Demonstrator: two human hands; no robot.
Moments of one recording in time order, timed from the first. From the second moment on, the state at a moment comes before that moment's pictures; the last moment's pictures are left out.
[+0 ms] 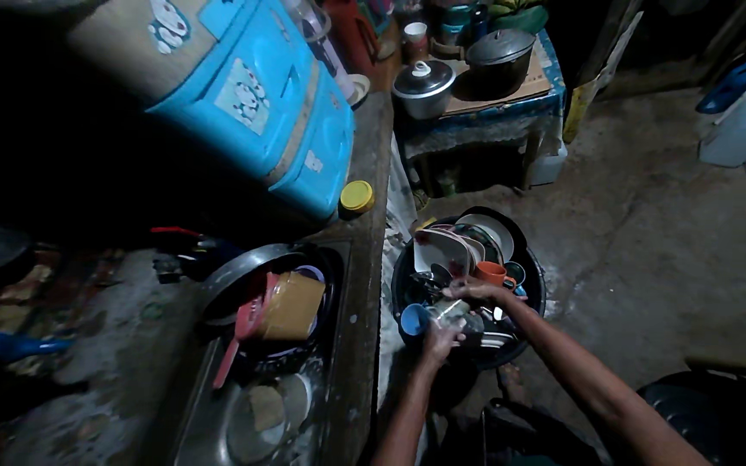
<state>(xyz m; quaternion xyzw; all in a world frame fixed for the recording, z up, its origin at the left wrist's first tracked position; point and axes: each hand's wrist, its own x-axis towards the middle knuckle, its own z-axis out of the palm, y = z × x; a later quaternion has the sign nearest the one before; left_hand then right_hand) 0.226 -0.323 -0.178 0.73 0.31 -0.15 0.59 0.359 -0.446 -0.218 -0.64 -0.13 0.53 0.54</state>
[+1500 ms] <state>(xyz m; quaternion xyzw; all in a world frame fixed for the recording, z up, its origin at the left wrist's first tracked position) 0.272 -0.249 -0.130 0.87 0.08 0.12 0.48 0.364 -0.500 -0.214 -0.74 -0.11 0.14 0.65</state>
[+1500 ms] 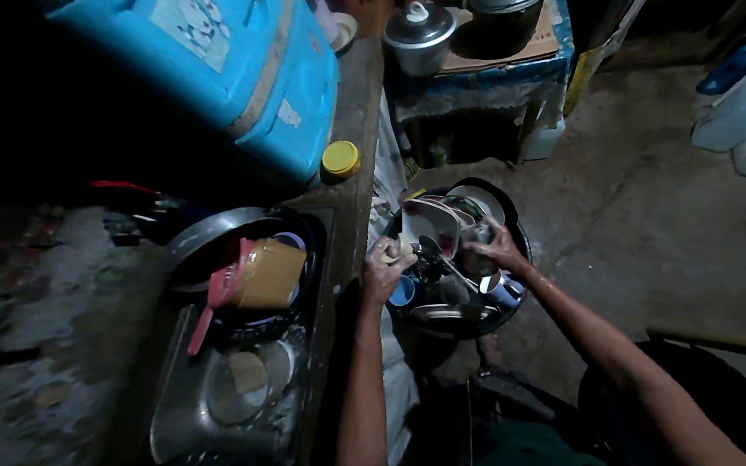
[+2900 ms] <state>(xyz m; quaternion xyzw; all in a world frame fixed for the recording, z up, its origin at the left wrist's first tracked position) 0.158 -0.299 -0.073 0.72 0.25 0.23 0.61 0.377 -0.518 -0.263 -0.91 -0.28 0.16 0.25</state>
